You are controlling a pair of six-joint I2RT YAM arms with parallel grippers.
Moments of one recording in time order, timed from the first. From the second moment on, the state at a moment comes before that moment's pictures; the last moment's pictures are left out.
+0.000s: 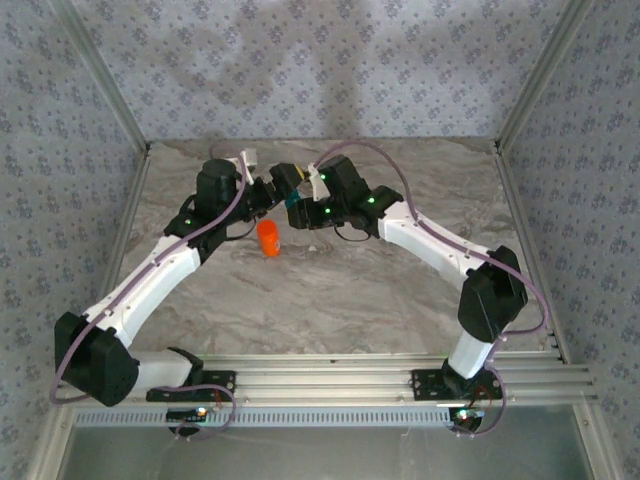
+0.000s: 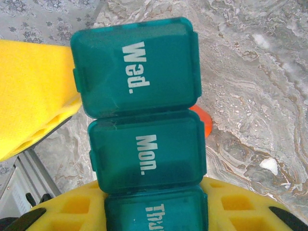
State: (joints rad) left arm -0.48 1.28 1.10 -0.14 0.33 -0.98; right arm 0.73 1.71 1.50 -0.50 -0.31 0.46
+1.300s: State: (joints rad) left arm -0.54 1.32 1.15 -0.08 0.30 -1.02; right arm 0.74 1.73 1.53 -0.52 -0.29 0.48
